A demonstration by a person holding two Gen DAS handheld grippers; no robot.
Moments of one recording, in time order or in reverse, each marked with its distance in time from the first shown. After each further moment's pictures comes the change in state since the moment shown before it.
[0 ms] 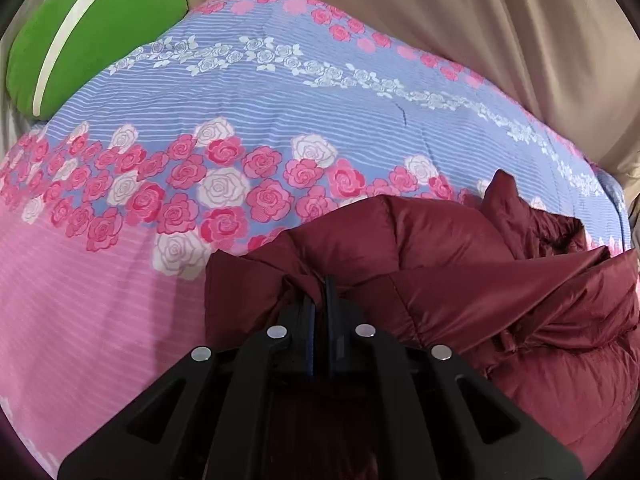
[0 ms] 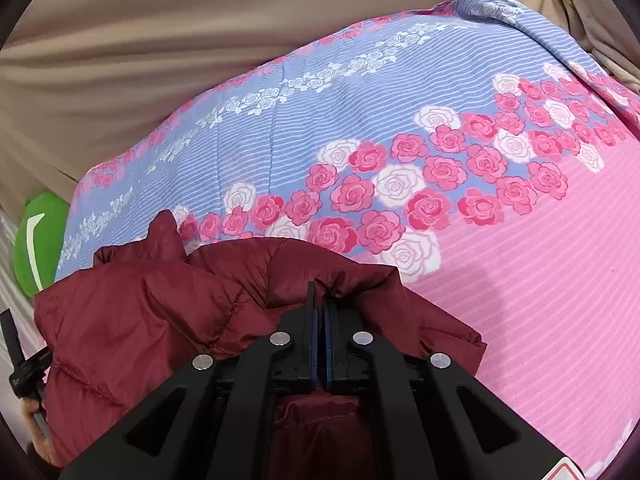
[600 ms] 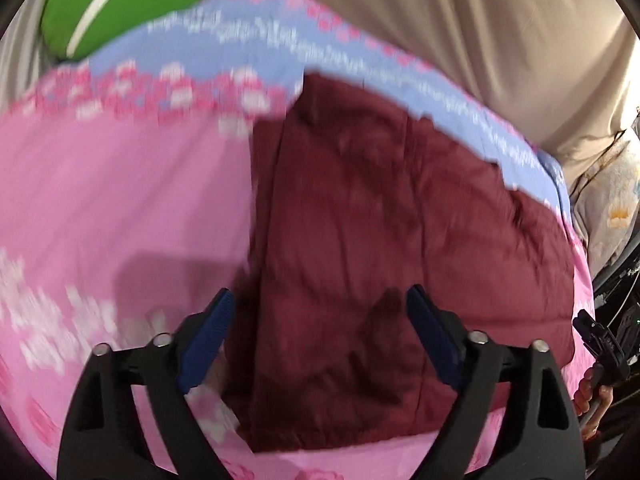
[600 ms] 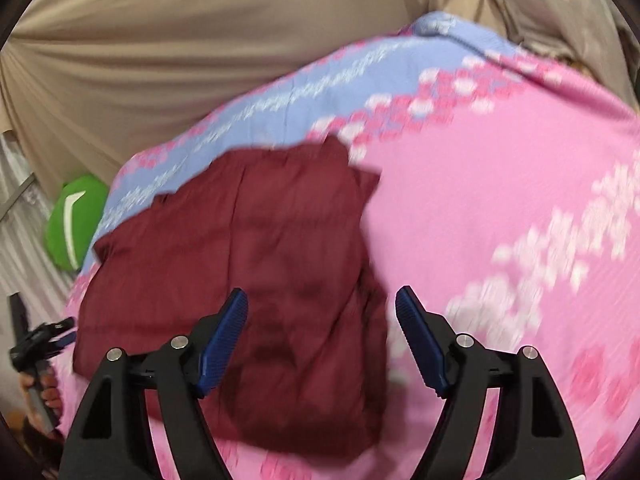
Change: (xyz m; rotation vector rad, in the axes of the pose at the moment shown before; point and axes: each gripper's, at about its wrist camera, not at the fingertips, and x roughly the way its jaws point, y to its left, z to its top) left arm -0.104 0.039 -0.098 -0.032 0.081 -0.158; right arm -0.137 -0.033 -0.126 -0.007 -0.050 0.062
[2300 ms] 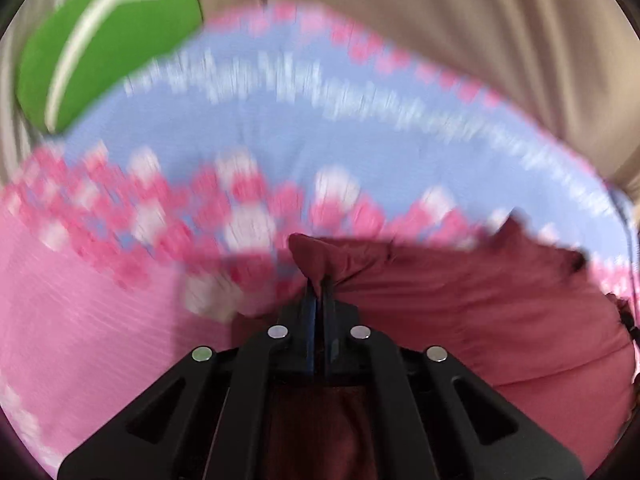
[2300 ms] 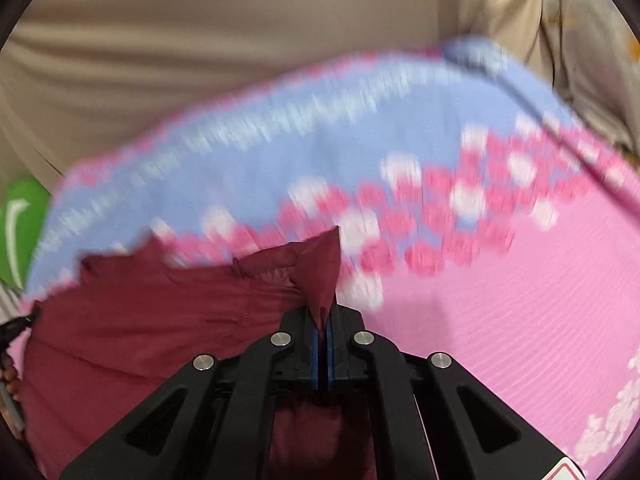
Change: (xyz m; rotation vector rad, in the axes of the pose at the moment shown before) left arm 0.112 -0.018 0.128 -0.001 -0.045 0.229; right arm 0.139 0.011 0.126 -0.087 0.053 -0.194
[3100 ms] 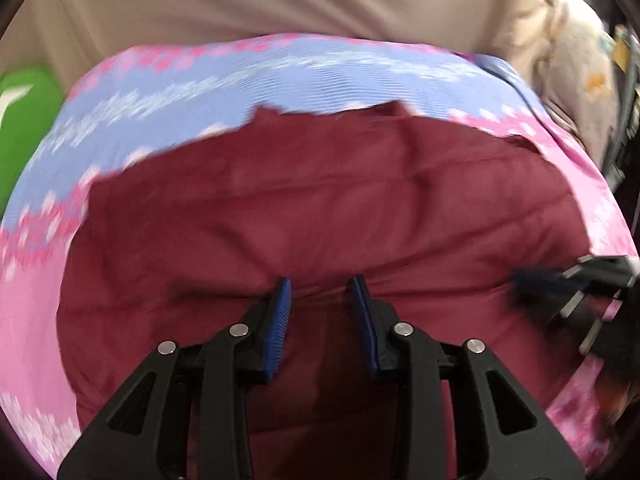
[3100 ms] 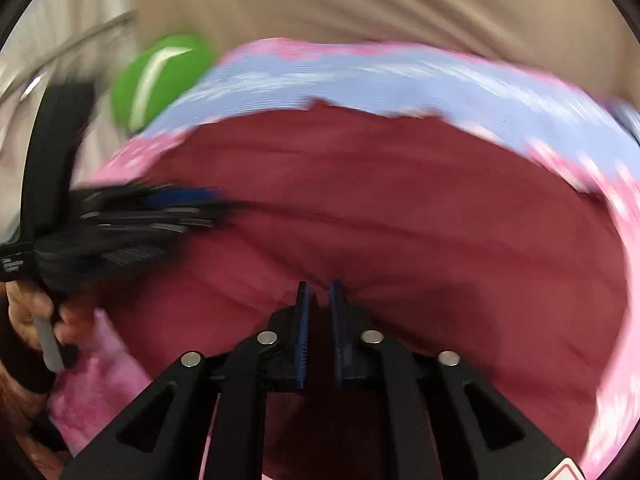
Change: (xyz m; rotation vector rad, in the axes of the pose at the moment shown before) left arm -0.084 -0.122 -0.119 0.408 -0.026 -0.194; right arm -0.083 0.135 -0.123 -0.365 0.078 0.299
